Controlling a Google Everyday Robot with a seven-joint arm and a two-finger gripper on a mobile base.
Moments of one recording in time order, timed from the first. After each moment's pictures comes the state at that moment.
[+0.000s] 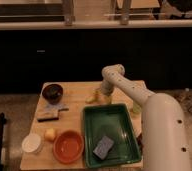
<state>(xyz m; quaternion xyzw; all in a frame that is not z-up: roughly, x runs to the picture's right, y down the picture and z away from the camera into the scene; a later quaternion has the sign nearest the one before) 0.056 0.051 0.969 -0.26 -0.19 -0.25 0.92</state>
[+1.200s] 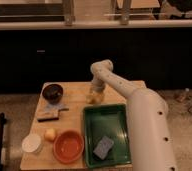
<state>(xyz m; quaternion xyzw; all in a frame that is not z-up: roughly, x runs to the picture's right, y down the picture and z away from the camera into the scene) 0.018 0.042 0.974 -0.29 -0.18 -0.31 0.89</state>
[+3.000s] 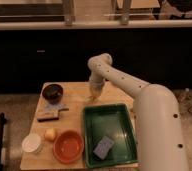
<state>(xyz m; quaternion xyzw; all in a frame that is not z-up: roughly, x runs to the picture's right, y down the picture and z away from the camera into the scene) 0.007 0.025 0.904 -0.27 -0.19 -0.36 0.87</state>
